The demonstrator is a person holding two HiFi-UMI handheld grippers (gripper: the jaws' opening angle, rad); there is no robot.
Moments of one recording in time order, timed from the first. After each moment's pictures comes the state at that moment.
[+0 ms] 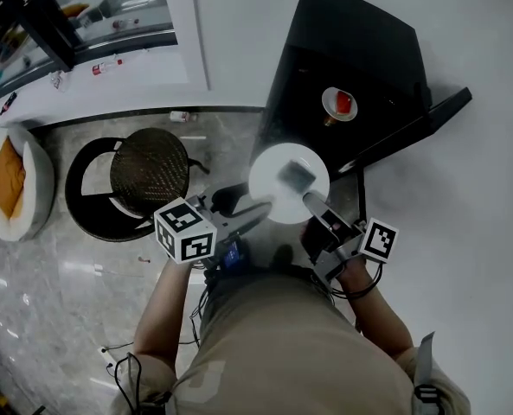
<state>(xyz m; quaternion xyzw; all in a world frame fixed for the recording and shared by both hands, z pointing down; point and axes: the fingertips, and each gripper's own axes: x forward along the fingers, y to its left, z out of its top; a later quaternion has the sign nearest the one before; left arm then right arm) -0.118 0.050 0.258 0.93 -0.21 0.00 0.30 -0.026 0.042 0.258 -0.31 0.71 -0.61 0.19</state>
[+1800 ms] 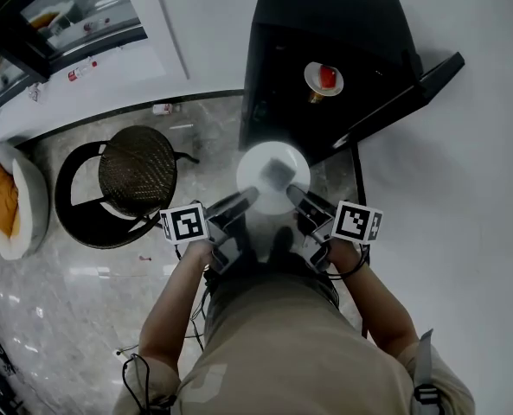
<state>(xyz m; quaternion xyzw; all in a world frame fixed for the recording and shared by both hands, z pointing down) -0.089 0.047 0.349 0.75 -0.19 -0.13 0.62 -0.005 0.041 0.337 -0.39 0.74 -0.55 0.02</state>
